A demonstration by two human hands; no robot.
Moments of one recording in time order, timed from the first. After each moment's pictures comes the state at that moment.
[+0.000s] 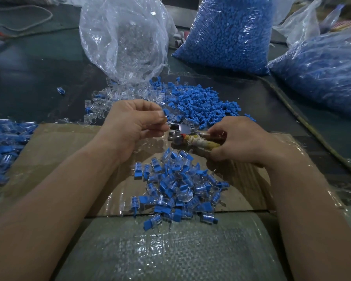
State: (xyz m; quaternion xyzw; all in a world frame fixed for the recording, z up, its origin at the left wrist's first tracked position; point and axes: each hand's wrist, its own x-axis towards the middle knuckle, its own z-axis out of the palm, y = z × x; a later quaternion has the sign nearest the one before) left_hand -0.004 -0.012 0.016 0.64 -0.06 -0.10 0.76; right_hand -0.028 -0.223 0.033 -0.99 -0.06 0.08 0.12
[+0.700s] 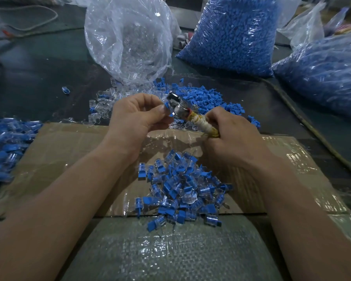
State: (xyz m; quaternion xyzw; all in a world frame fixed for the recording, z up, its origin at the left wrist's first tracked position) left_hand -0.006 -0.017 0.013 0.63 -0.08 -0.01 0.77; right_hand -0.033 -0.199 0.024 -0.98 -0.07 -0.08 0.15
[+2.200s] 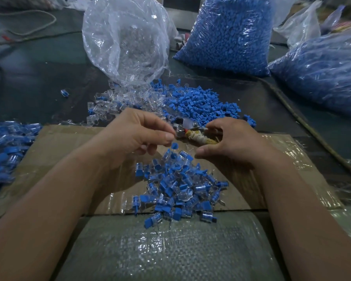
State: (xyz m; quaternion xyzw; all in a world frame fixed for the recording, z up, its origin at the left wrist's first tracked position) left_hand -0.016 0.001 0.024 0.73 -0.15 -0.20 0.63; right_hand -0.023 -0.218 0.022 -0.98 -0.01 0.07 0.16
